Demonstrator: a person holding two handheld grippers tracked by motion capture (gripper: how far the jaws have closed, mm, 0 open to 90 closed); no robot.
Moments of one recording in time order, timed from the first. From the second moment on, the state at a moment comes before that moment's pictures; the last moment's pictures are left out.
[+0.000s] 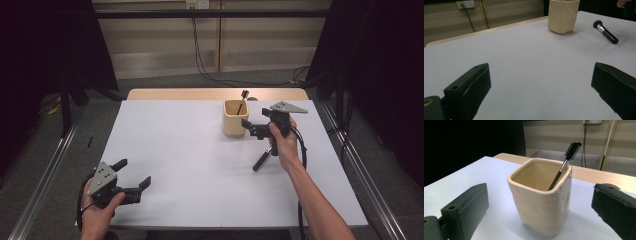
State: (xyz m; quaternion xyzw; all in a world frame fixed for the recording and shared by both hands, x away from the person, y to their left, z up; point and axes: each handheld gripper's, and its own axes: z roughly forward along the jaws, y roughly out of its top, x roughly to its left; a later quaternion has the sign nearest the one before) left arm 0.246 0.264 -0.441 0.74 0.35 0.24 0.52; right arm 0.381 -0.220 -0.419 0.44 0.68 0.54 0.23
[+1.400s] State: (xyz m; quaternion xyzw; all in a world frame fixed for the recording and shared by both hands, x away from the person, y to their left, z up) left arm 0.238 0.272 -0.438 0.73 0.36 0.26 0.52; right arm 0.281 -0.274 -0.425 0.46 0.67 0.53 0.25
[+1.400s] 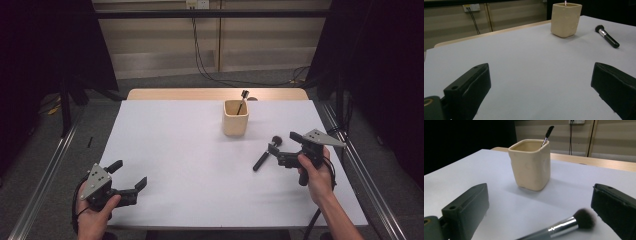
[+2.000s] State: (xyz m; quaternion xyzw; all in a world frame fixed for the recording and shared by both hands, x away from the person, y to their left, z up) left arm 0.234 0.274 -0.438 0.72 0.37 0.25 0.53; right arm 0.233 -0.286 -0.441 0.48 0.67 0.50 0.26
